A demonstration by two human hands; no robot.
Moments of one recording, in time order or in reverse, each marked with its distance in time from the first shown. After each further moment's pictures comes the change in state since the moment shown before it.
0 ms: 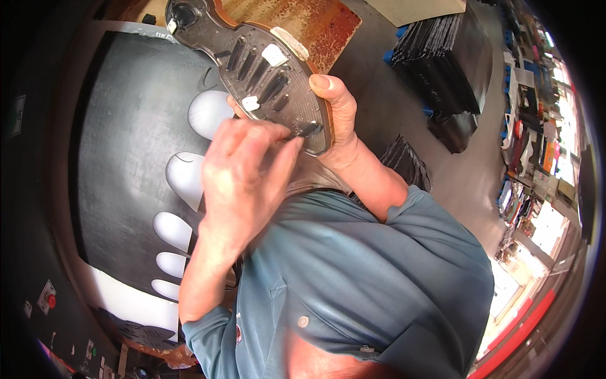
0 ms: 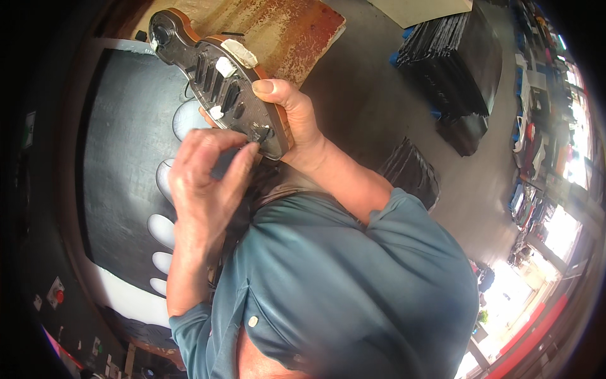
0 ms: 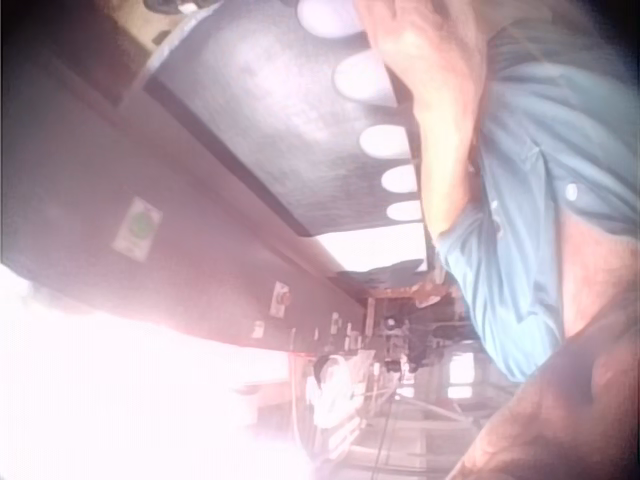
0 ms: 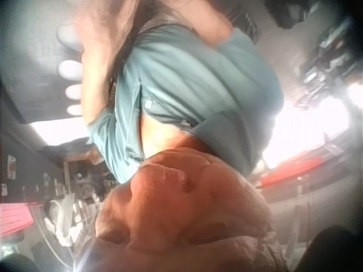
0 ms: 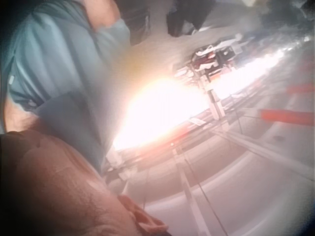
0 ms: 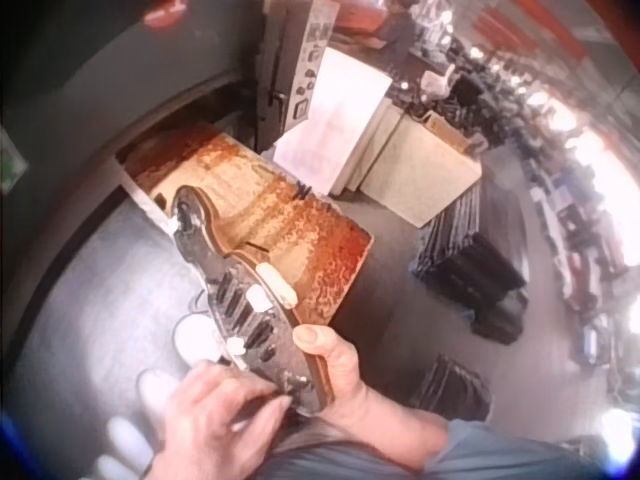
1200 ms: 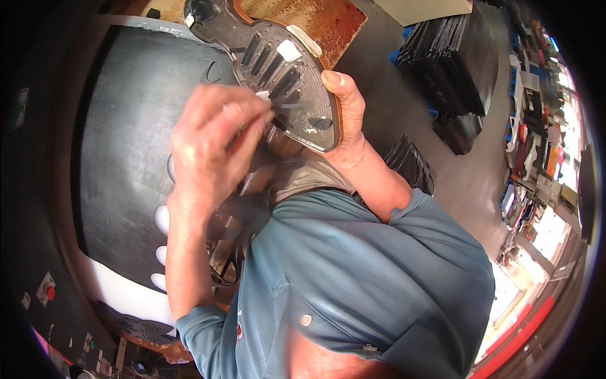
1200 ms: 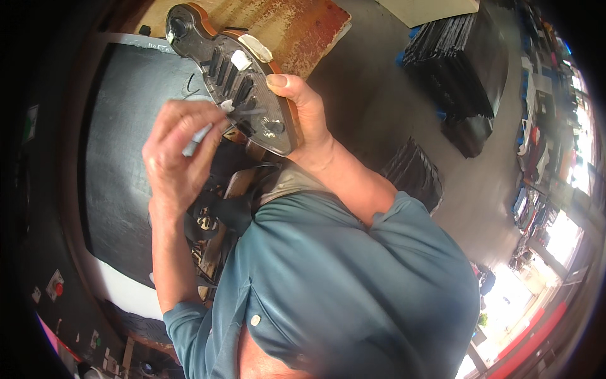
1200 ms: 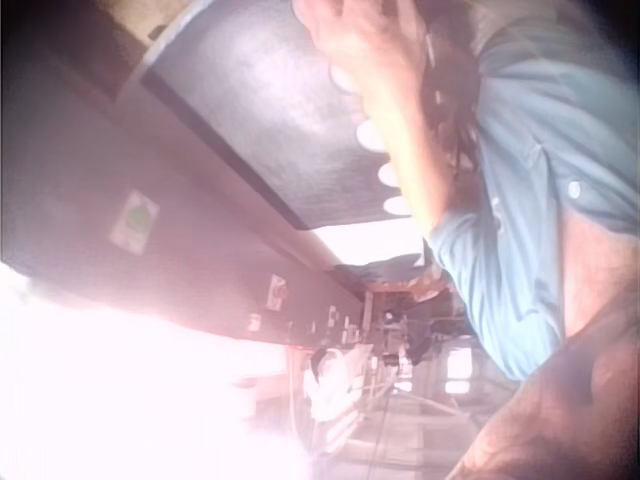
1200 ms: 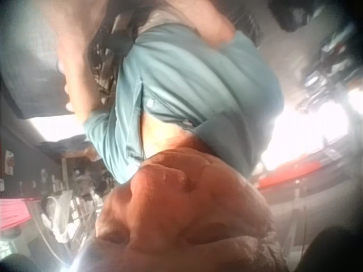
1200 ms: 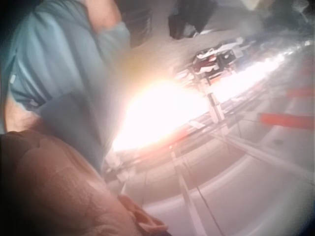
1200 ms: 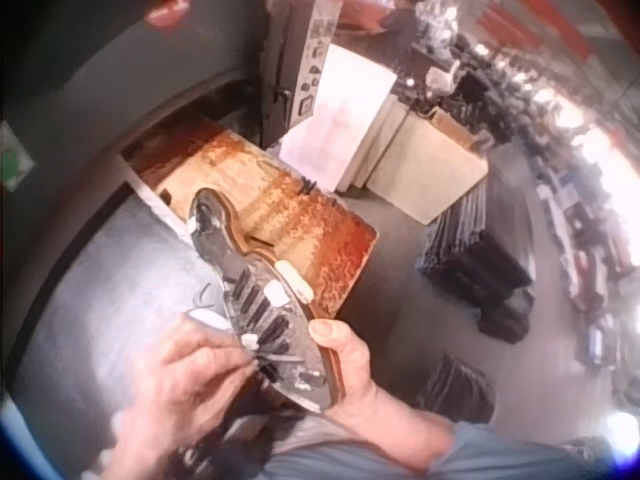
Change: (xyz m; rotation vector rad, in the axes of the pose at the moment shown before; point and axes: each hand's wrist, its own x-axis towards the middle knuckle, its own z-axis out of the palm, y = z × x) left_hand 0.022 -0.033 -0.025 0.103 -0.015 0.149; right_hand -0.007 0.004 -0.008 0.324 -0.076 -0.002
